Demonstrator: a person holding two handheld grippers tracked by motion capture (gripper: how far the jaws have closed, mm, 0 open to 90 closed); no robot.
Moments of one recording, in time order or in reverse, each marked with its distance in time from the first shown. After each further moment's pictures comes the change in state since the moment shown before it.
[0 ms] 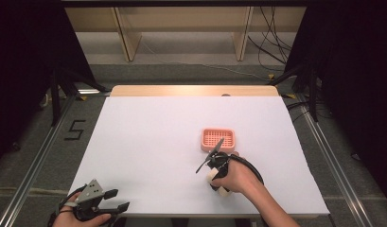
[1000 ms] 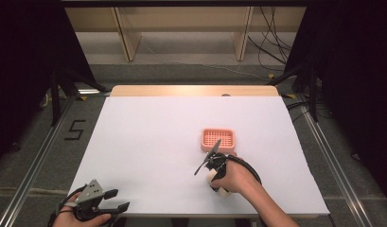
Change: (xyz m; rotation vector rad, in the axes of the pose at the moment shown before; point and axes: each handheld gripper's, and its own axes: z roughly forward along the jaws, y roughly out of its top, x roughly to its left) left arm 0.000 0.000 0.000 0.003 -0.001 0.002; right arm 0.005 0.004 0.004 0.051 -0.017 0.013
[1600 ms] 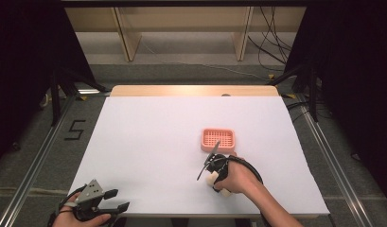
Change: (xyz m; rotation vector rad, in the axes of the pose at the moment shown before) left arm 0.000 0.000 0.000 -0.005 0.001 0.000; right arm -0.005 -0.005 0.001 -0.036 -0.010 -0.184
